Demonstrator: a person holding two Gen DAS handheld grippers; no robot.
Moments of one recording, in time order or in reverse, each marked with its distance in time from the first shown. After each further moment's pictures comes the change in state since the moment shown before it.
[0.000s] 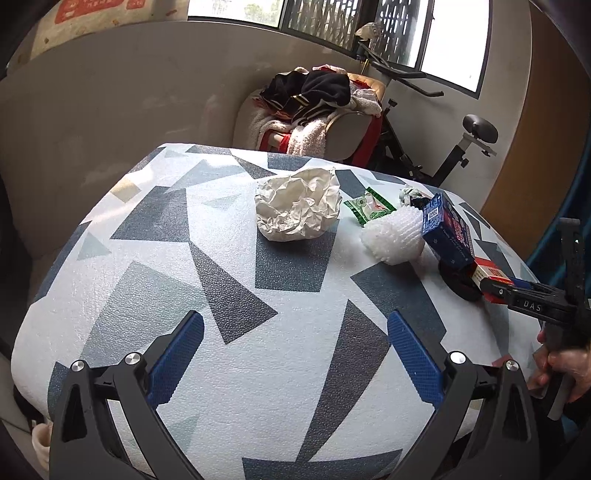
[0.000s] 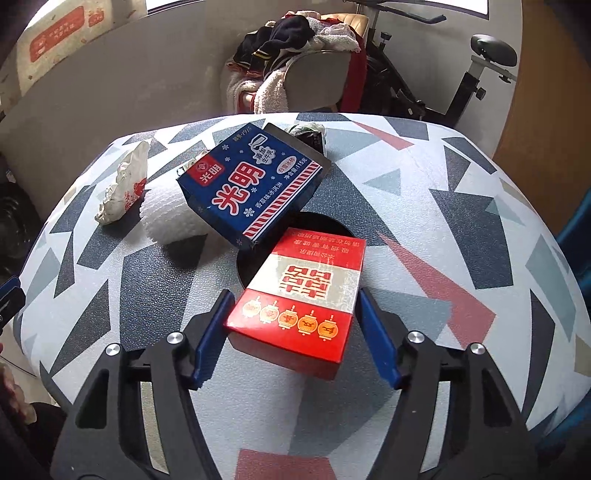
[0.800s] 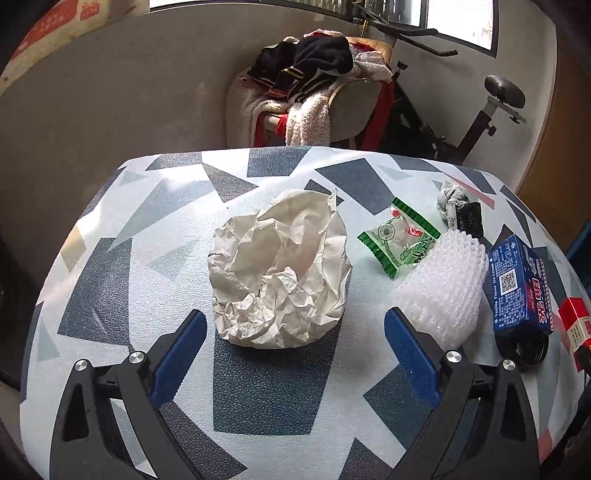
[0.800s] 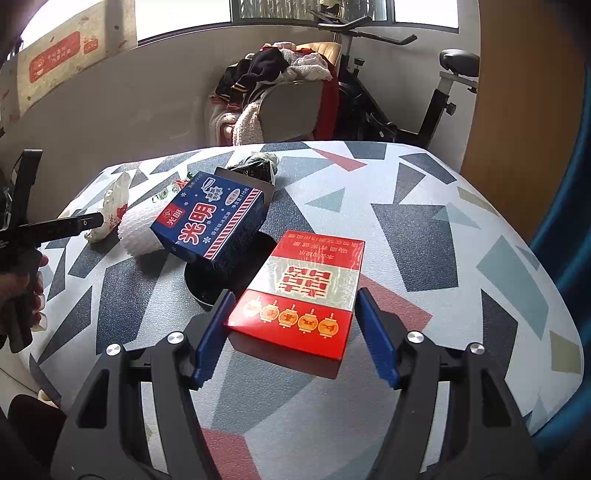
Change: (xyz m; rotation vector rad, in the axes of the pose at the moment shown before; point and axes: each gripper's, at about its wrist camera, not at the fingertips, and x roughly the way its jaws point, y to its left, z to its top) left arm 0.138 -0.043 0.089 0.133 0.125 0.131; right arm -0.031 -0.054 -0.016 0.037 -0.121 -0.025
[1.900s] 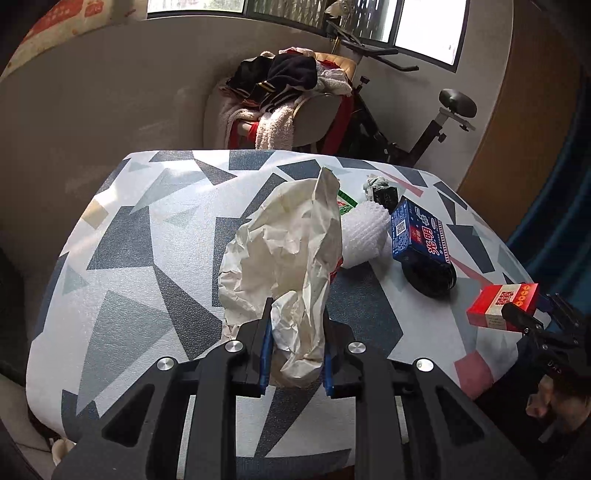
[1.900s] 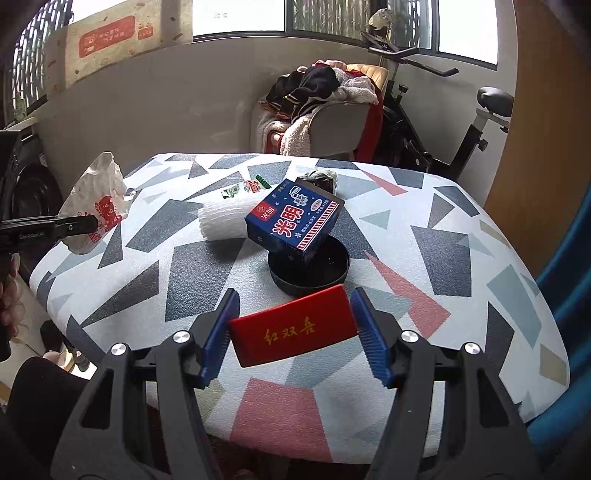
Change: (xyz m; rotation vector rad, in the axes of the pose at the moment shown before) left arm -0.148 0.007 -0.076 -0.039 -0.036 -0.199; right arm -0.066 0.058 -0.016 -0.149 -0.045 0.087
